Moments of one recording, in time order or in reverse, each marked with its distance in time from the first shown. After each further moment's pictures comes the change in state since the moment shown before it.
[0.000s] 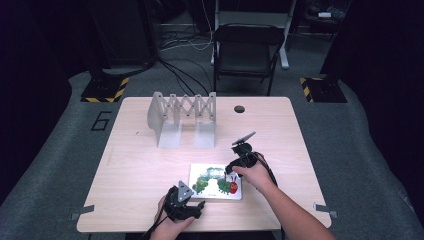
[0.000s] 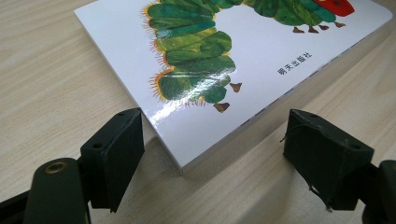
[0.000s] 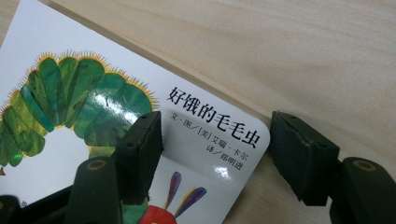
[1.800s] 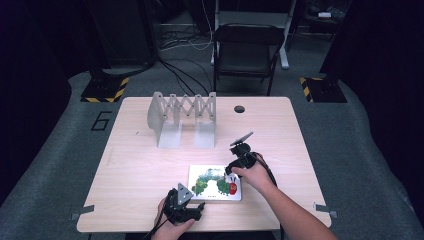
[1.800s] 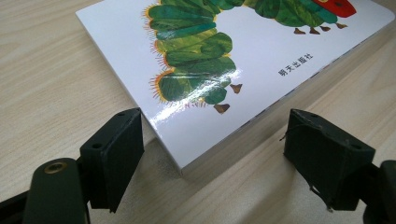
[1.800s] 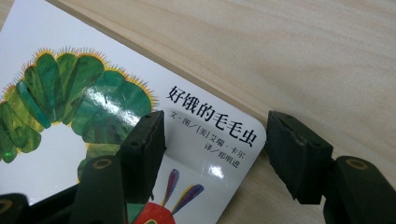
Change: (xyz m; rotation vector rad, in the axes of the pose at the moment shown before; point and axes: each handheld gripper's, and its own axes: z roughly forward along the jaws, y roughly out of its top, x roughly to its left) left arm -0.005 -0.004 -0.003 -0.008 0.013 -0.014; right arm 0.008 -0.001 -0.003 0.009 -0.029 -0.045
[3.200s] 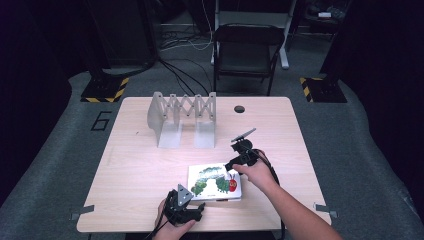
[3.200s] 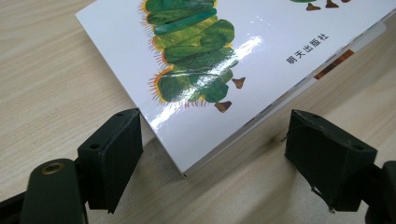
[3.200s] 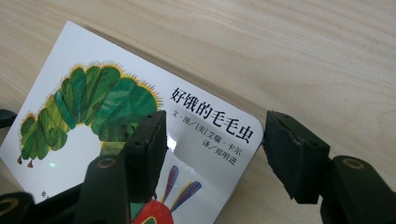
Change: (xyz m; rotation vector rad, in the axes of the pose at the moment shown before) left arm -0.003 -0.001 0.000 -0.006 0.017 -0.016; right arm 0.008 0.003 -0.027 -0.054 0.016 -0.001
